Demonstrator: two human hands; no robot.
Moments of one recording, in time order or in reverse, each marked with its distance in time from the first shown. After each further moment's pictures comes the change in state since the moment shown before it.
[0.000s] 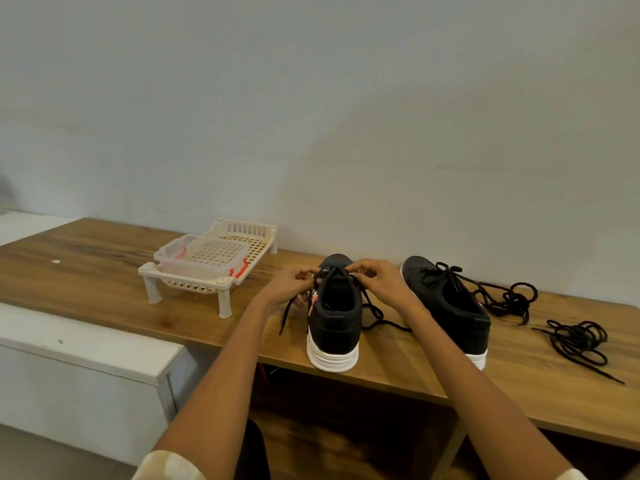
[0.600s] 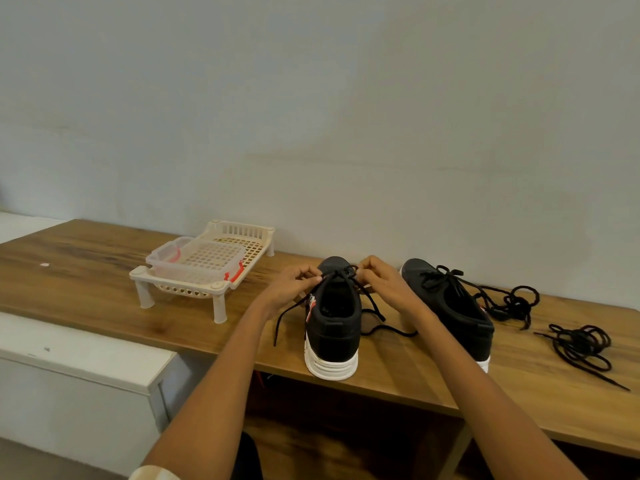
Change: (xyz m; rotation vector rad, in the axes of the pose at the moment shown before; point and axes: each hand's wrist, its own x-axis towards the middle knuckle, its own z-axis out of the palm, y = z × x) left_hand 0.003 0.004 0.007 -0.102 0.043 0.019; right_hand 0.000 0.008 -0.004 0.205 0.009 0.064
